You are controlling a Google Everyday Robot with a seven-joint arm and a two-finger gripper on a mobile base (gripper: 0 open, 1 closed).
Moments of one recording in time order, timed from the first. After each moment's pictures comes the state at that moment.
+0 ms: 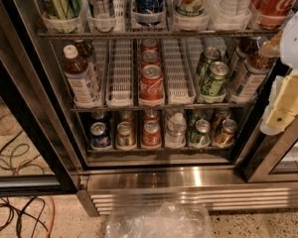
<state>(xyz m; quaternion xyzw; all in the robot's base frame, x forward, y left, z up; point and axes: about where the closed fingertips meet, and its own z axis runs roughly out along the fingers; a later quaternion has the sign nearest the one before) 0.438 -0.217 0.976 -0.60 0.78 -0.03 0.16</state>
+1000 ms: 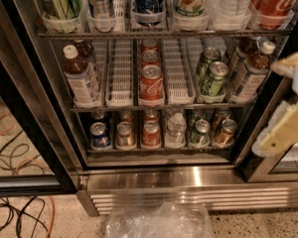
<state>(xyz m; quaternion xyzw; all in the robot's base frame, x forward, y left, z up) 0.415 -0.213 0.961 -0.54 0.80 -0.02 0.26</state>
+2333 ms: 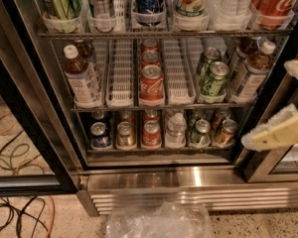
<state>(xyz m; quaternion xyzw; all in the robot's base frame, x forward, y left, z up) 0.411 -0.216 0.966 -0.45 0.79 0.03 0.41</state>
